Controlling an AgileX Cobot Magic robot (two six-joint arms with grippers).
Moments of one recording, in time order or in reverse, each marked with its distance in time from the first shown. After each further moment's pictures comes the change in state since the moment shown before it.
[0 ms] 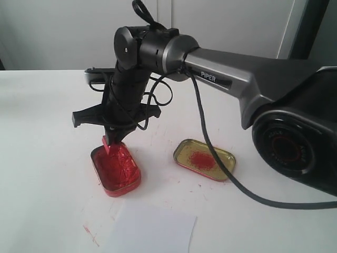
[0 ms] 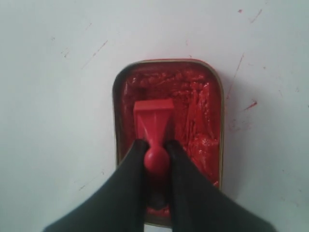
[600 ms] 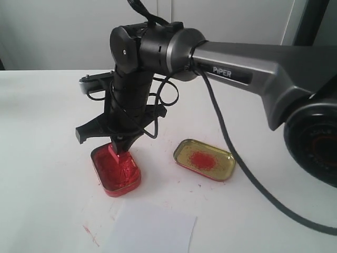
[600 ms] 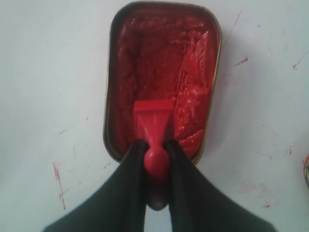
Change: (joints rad) left arm 0.000 0.000 0.000 0.000 0.000 0.000; right arm 0.045 -0.133 0.180 -0.079 0.002 -0.088
